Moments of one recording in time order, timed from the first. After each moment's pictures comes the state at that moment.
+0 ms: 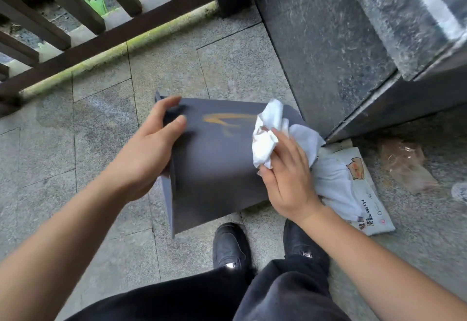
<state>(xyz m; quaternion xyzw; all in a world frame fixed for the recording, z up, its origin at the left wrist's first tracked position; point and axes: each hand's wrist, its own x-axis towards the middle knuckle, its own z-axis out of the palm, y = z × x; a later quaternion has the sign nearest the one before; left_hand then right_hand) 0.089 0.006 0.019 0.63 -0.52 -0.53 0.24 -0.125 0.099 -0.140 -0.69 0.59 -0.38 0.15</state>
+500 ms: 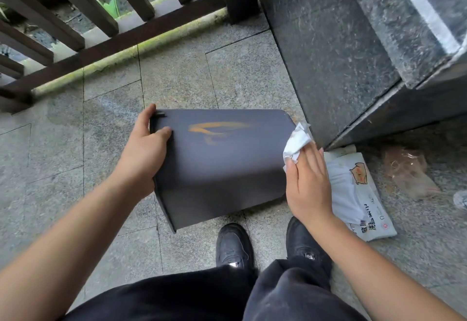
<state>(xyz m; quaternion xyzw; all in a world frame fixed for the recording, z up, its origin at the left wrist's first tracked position) 0.120 0.000 -0.002 0.74 -0.43 -0.42 0.30 -0.136 0.115 -0.144 -0.58 0.72 -0.31 0.22</state>
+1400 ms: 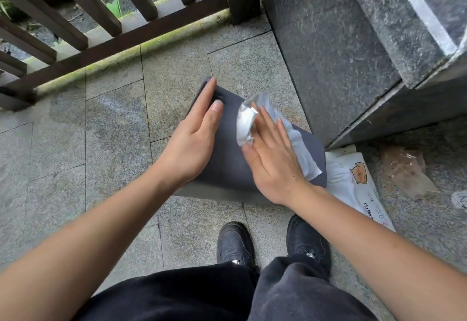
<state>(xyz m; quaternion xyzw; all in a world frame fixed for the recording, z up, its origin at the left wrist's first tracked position) 0.058 0.014 0.025 0.59 -0.65 -0.42 0.23 -0.099 0.065 -0.071 -0.71 0.58 -0.28 0.29</state>
